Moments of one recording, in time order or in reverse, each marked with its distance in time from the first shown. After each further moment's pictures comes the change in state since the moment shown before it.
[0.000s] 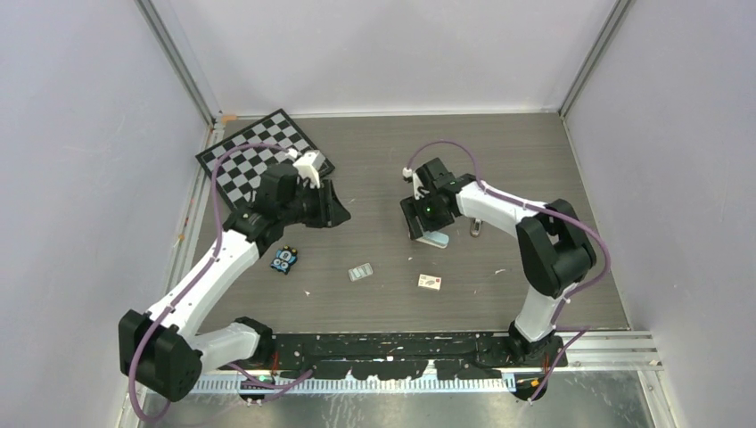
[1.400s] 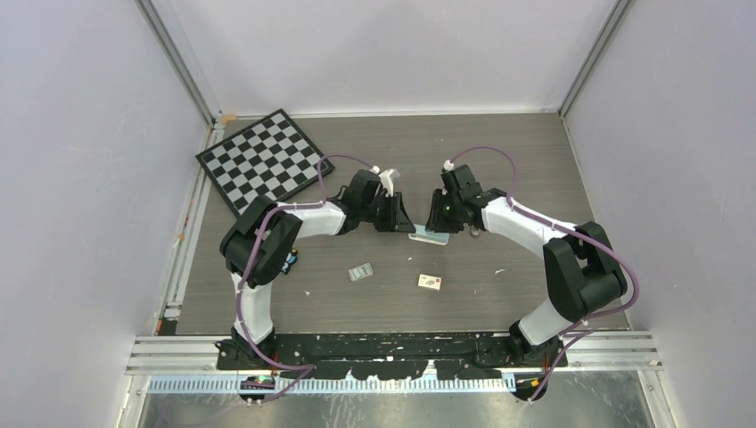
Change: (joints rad) left arm -0.223 0.789 0.116 0.587 0.170 -0.224; right arm -0.074 -0.170 -0.215 0.166 0.052 0.418
